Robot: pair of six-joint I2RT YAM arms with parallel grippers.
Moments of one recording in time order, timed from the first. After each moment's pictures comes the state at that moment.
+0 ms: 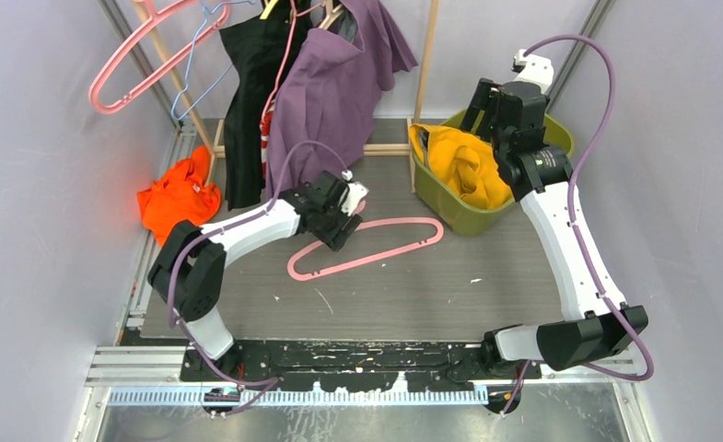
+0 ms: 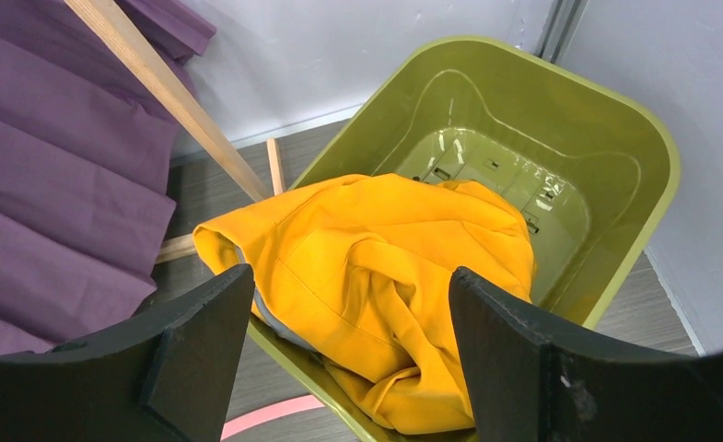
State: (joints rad) left arm -0.70 1.70 1.19 -0.54 -0.01 0.08; right arm 0.23 1.34 1.58 -0.55 0.40 0.29
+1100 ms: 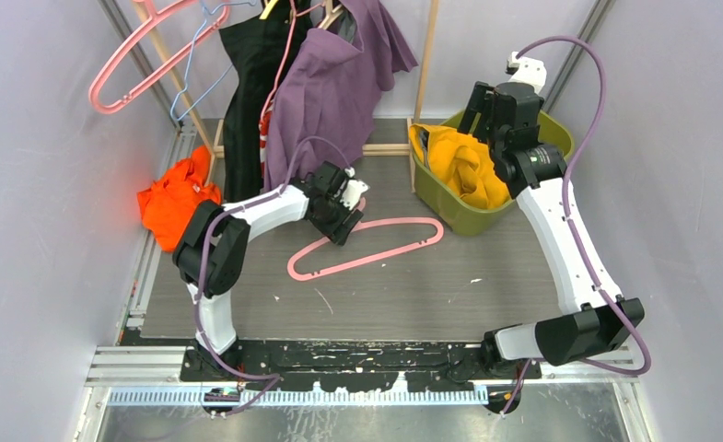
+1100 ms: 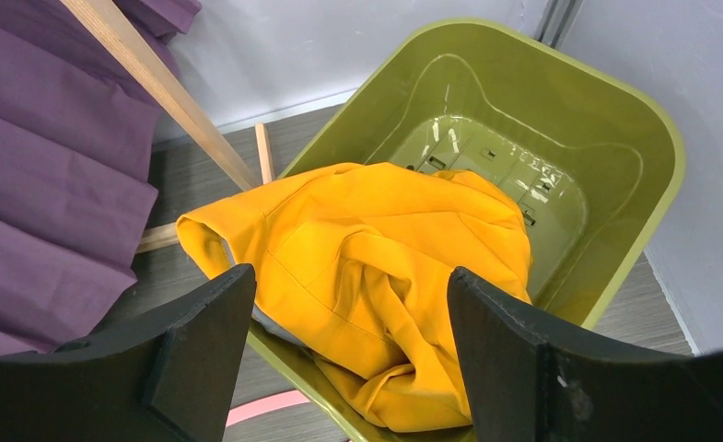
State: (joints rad) left arm -0.60 1.90 1.32 -0.53 0.14 0.16; right arm 0.23 1.36 1.56 -0.55 0.40 0.28
